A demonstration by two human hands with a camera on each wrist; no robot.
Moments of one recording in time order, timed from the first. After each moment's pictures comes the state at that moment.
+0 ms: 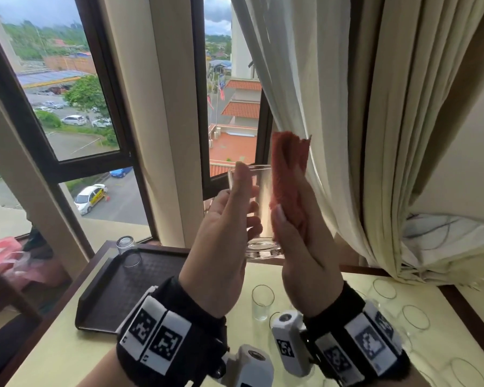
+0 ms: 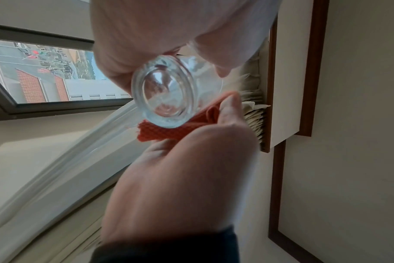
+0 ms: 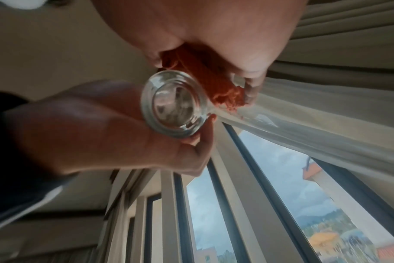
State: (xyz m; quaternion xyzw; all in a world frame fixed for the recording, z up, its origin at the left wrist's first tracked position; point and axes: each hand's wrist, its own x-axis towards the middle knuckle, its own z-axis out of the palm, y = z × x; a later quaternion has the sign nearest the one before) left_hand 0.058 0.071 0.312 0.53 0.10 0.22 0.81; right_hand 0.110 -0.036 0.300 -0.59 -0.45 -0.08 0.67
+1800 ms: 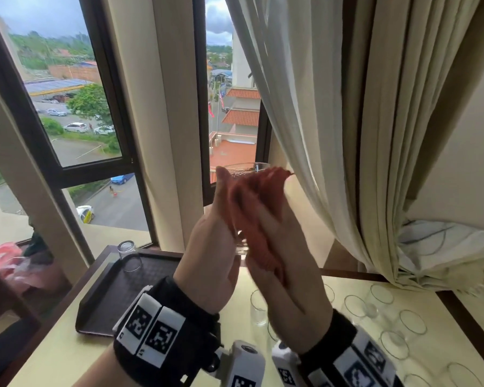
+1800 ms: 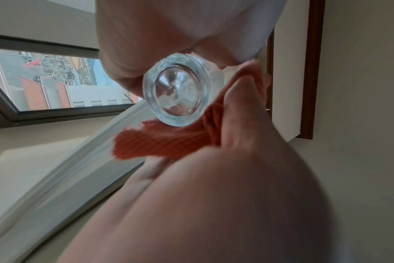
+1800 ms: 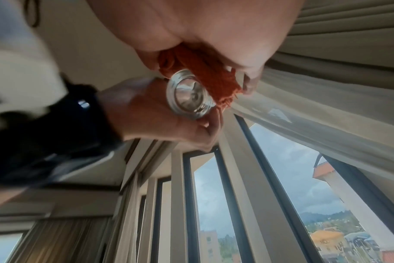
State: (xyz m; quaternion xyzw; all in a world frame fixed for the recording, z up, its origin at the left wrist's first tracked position) left_hand 0.046 0.078 0.312 0.54 0.07 0.18 0.82; right_hand 0.086 -0.047 0.289 -0.62 -0.54 -0.14 0.55
